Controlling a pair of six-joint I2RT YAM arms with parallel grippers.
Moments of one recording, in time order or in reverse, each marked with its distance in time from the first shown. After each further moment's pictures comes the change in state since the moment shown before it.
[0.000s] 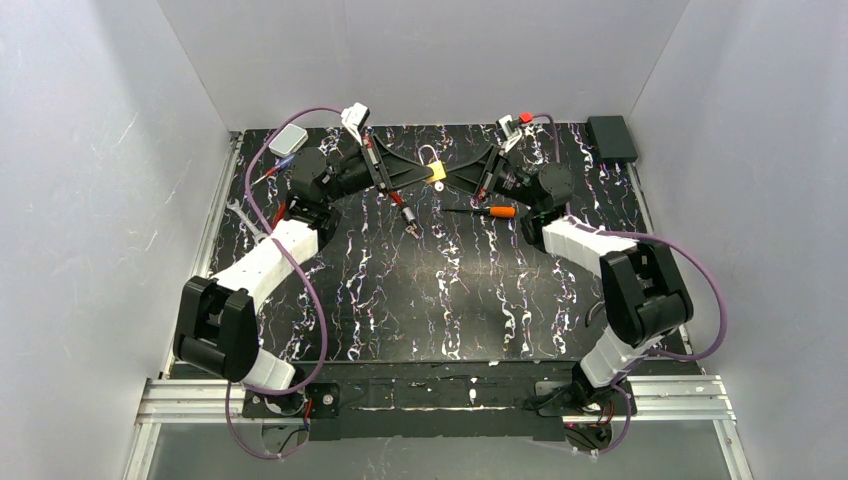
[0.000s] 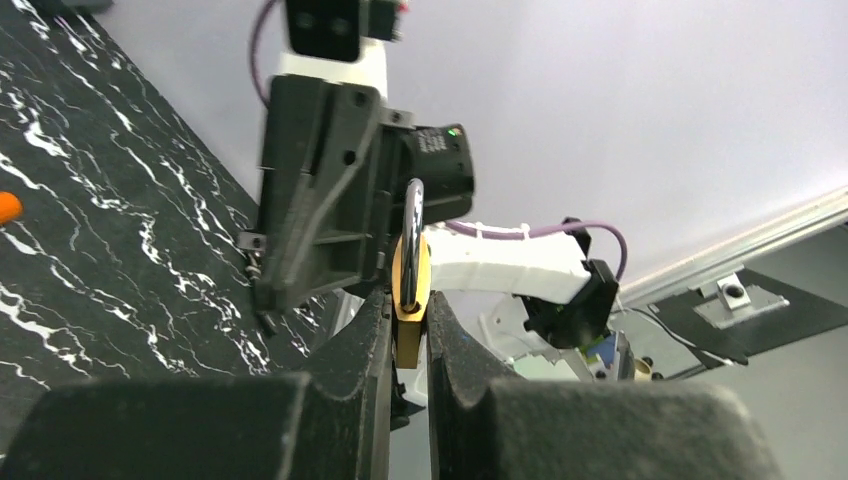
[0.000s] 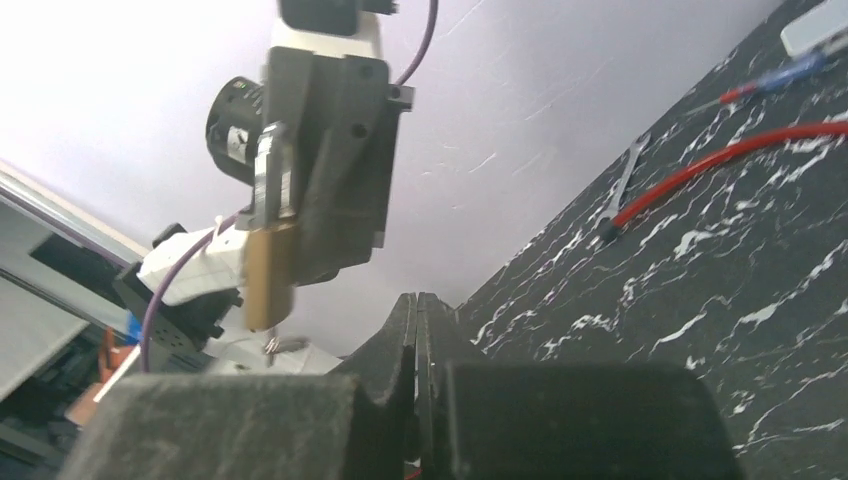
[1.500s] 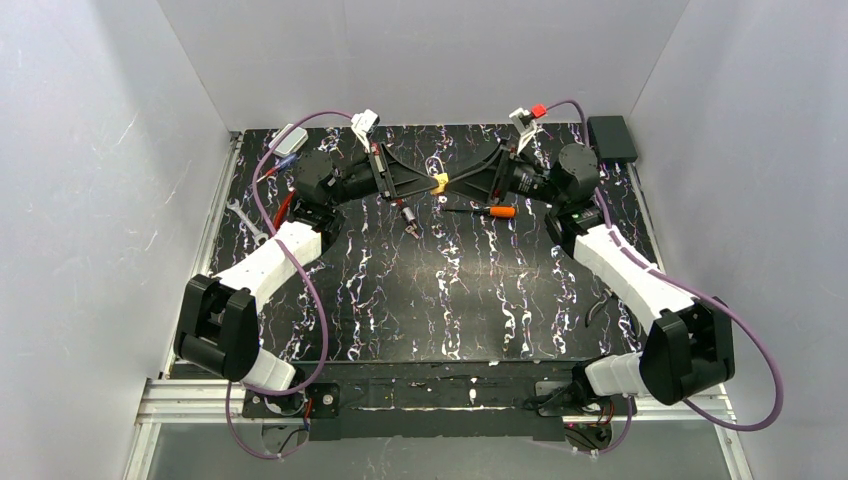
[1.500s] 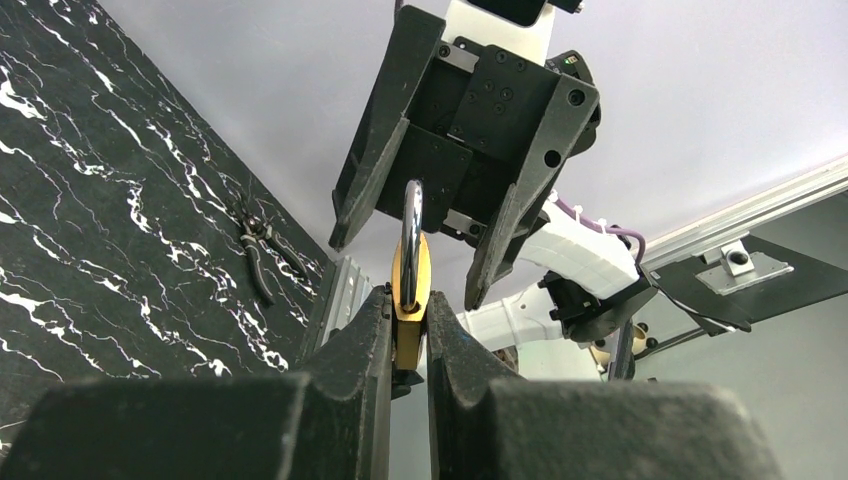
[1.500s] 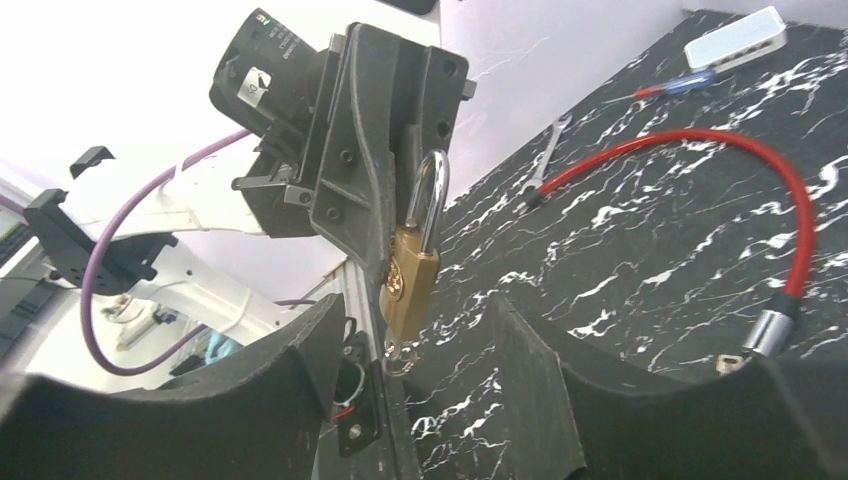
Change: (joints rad) left arm -0.029 0.005 -0.017 -0.009 0.050 0.028; right arm -0.006 -0.310 0.067 -0.634 -0.032 -0.446
